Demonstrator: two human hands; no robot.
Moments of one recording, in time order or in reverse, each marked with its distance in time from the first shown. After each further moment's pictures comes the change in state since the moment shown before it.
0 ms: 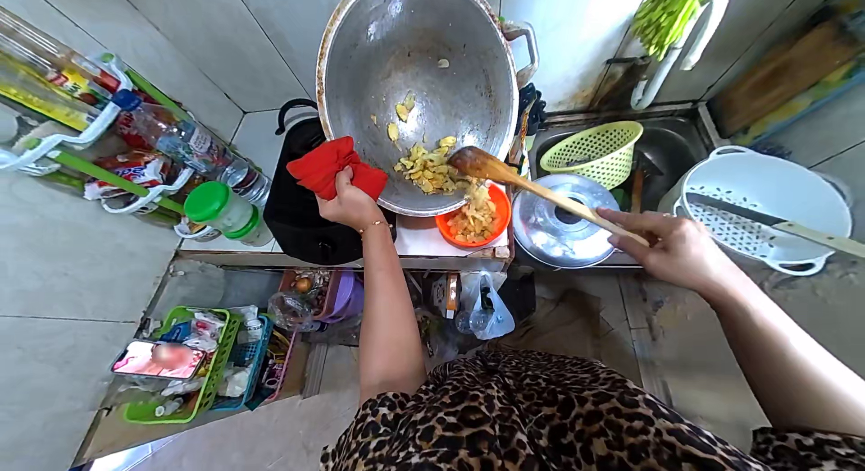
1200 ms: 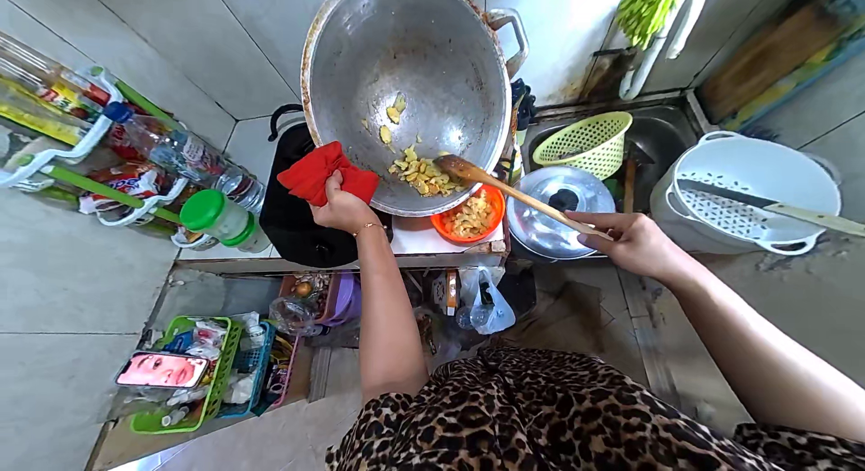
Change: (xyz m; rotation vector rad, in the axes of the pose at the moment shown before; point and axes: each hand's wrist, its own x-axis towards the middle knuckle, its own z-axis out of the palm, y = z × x) left_hand 0.001 0.001 -0.004 -0.042 0.012 -0.061; right_hand 0.003 -0.007 0.027 0.221 -0.123 0.149
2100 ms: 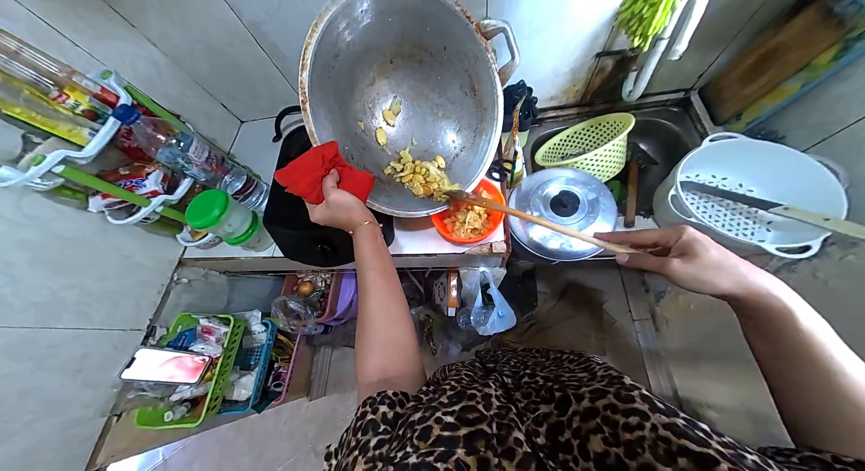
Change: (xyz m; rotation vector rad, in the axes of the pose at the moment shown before) left_hand 0.009 -0.002 -0.002 0.051 0.006 0.068; right_hand -0.033 0.012 -0.036 0.079 -0.129 0.048
